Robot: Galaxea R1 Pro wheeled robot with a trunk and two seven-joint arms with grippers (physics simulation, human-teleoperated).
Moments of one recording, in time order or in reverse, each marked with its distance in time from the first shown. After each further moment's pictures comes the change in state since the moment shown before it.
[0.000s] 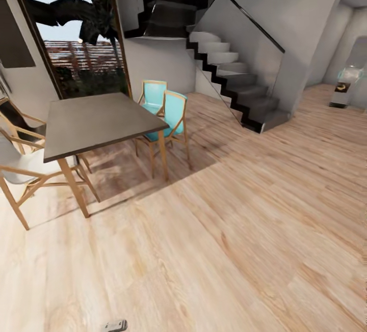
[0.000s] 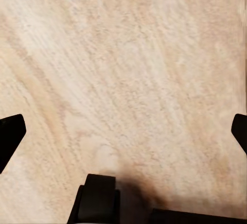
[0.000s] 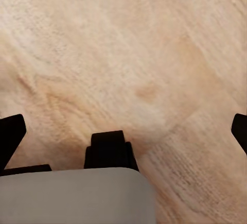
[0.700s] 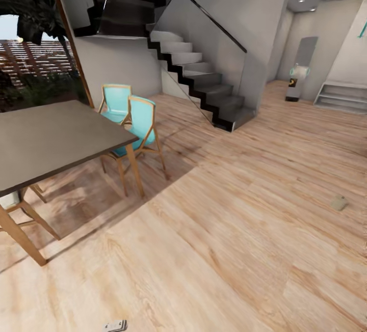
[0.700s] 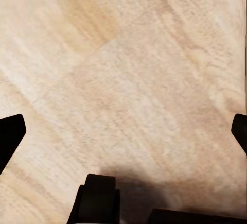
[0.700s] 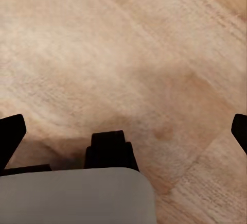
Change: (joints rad) left arm 0.000 0.000 0.000 0.000 0.000 0.000 0.000; right arm 0.000 0.000 0.000 0.000 0.000 0.000 0.002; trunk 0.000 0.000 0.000
